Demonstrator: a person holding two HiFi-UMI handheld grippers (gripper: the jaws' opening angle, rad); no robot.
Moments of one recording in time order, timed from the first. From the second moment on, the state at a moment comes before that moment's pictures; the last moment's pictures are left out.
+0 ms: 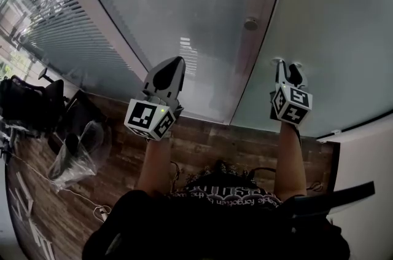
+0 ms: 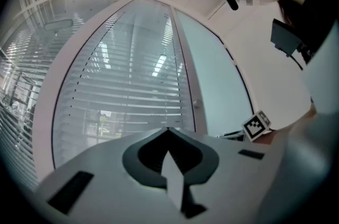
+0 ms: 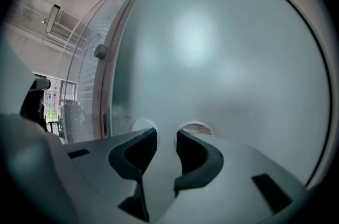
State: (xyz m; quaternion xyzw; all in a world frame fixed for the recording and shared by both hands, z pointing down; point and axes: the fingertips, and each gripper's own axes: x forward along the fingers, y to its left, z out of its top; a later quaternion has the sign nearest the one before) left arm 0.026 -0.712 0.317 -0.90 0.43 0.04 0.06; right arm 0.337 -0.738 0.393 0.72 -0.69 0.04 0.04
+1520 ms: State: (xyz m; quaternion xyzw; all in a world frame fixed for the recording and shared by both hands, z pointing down) left arm 0.018 -0.698 0.310 -0.90 0.43 0.04 0.07; right arm 0.342 -0.757 0.392 0.71 -0.70 0.05 0.04
